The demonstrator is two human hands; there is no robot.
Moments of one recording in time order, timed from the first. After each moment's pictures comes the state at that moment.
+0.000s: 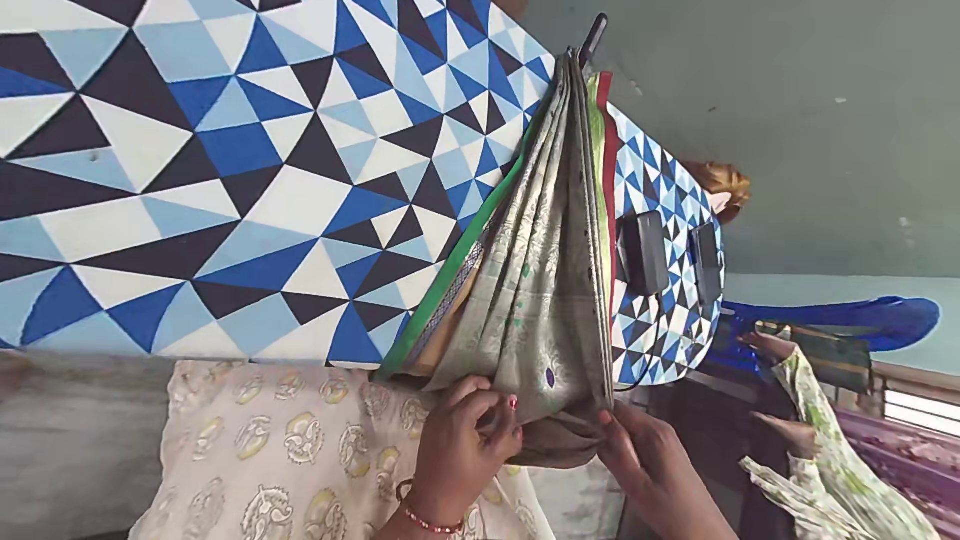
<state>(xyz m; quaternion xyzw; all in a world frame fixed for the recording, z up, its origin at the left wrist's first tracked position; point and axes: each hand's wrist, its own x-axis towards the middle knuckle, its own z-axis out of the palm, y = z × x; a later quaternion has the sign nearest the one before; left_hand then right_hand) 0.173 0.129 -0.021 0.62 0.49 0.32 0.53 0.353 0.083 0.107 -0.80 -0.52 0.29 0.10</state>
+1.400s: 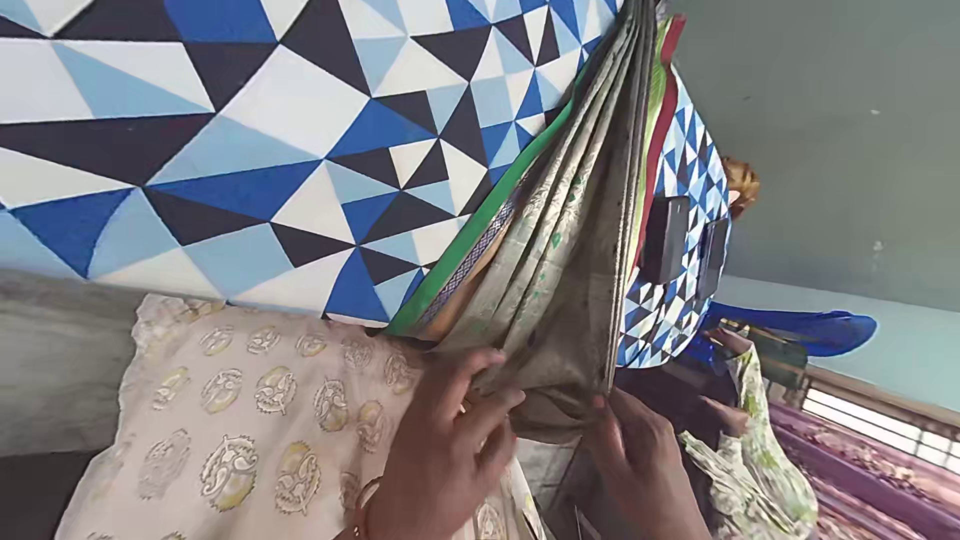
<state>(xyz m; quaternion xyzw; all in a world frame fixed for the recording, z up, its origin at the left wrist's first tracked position) 0.142 0.132 -0.004 0.67 0.41 0.35 0.51 0.329 0.090 0.107 -0.80 -0.57 0.19 0.04</state>
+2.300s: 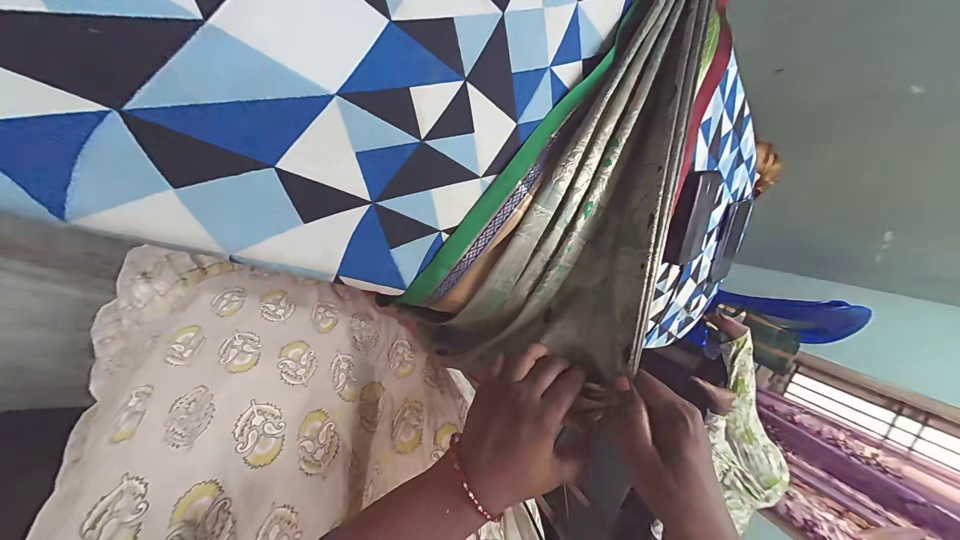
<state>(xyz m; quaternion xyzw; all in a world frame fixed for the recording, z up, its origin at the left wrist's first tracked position) 0.186 0.107 0.008 0.73 0.37 0.31 0.49 0.318 0.094 0.117 -0.81 -0.55 0.19 0.02</state>
